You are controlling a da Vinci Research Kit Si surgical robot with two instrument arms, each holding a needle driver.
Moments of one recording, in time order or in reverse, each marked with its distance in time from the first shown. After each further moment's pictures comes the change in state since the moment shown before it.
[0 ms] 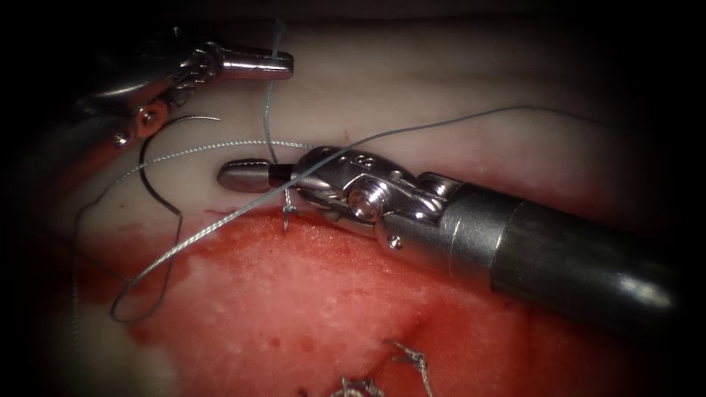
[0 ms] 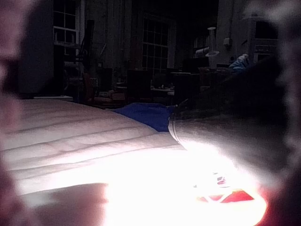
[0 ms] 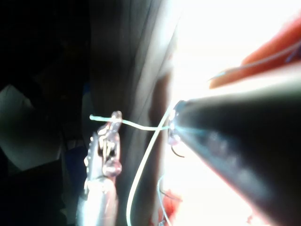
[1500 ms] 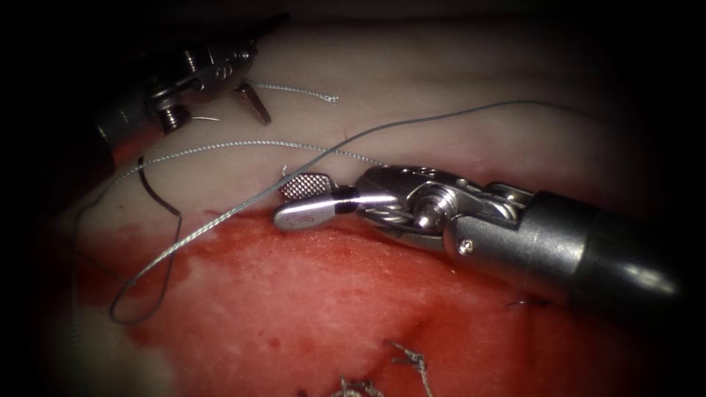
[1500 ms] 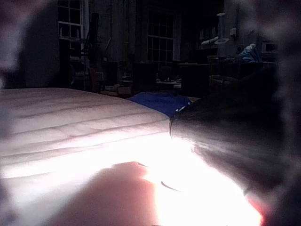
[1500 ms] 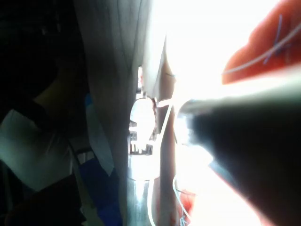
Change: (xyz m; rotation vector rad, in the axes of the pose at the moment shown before) right arm 0.000 0.004 -0.006 -0.083 0.039 0.231; left arm -0.008 -0.011 0.002 0.200 -0.762 0.773
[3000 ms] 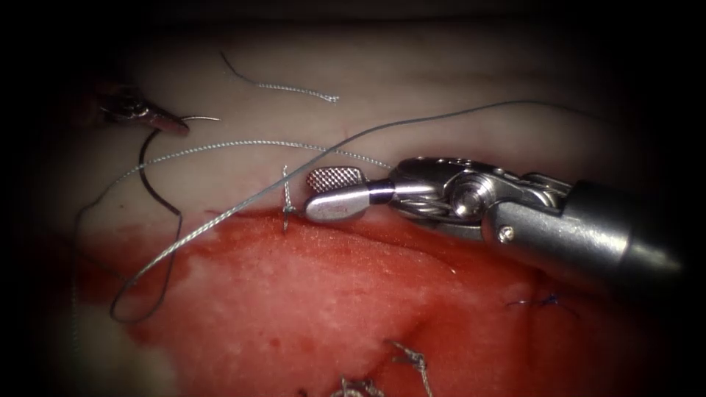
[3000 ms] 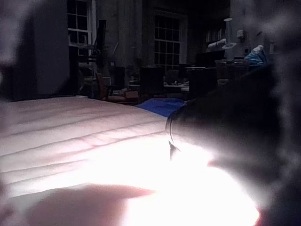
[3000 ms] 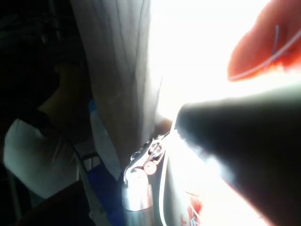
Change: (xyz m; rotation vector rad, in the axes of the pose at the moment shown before) right arm -0.001 0.001 -0.003 -0.030 0.013 0.085; left arm -0.007 0.006 -0.009 -0.251 -0.197 -1.131
